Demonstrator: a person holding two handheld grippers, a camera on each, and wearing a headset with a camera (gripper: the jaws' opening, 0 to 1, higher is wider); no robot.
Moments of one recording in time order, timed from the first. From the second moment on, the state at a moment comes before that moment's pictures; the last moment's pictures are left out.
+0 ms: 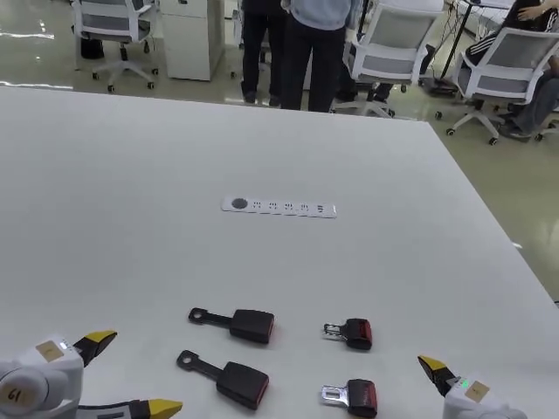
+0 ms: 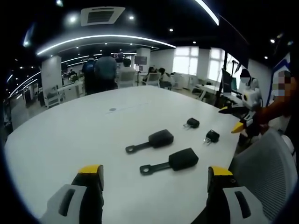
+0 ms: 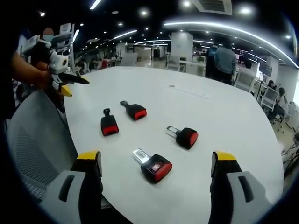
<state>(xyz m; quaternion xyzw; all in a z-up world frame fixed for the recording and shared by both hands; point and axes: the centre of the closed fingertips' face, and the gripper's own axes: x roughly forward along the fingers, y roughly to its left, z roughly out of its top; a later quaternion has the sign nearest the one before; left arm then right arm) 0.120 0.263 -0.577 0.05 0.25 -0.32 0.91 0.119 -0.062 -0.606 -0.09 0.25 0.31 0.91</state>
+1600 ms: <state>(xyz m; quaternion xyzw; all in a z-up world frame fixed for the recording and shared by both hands) 0.131 0.182 -0.613 0.13 0.30 -0.45 0.83 0.122 -0.052 -0.641 -0.11 0.31 0.40 0.85</state>
